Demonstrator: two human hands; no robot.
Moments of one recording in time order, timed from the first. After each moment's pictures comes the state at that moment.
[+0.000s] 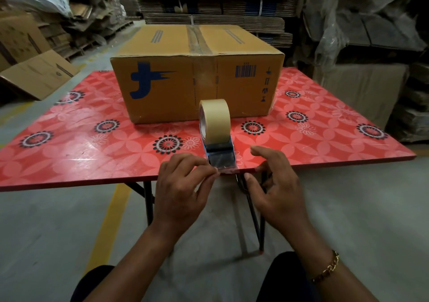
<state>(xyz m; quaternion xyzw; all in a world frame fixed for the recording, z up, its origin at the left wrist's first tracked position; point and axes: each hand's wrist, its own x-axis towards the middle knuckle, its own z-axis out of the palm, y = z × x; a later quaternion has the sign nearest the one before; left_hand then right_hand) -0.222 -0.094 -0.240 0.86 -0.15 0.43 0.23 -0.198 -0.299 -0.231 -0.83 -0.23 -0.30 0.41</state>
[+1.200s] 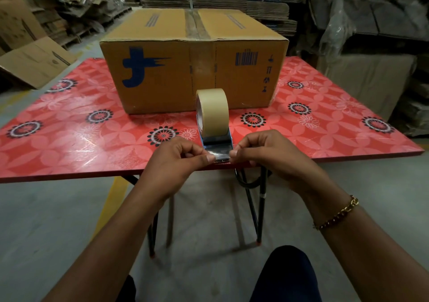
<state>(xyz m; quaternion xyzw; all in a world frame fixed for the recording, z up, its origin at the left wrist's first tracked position) -0.209 -0.089 -0.187 0.82 0.04 0.08 0.56 -0.147 -0.294 -0.177 -0.80 -0.18 0.14 0.56</state>
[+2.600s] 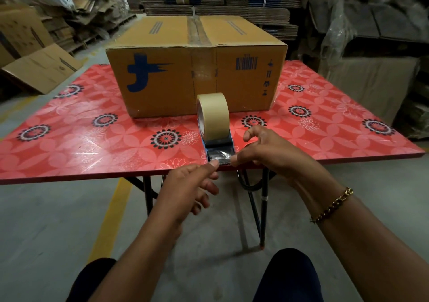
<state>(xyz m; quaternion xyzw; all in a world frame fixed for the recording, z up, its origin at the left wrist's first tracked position) -0.237 -0.118 -0.200 0.71 0.17 0.00 0.69 -0.140 -0.287 -0.170 -0.82 -0.08 0.18 0.54</state>
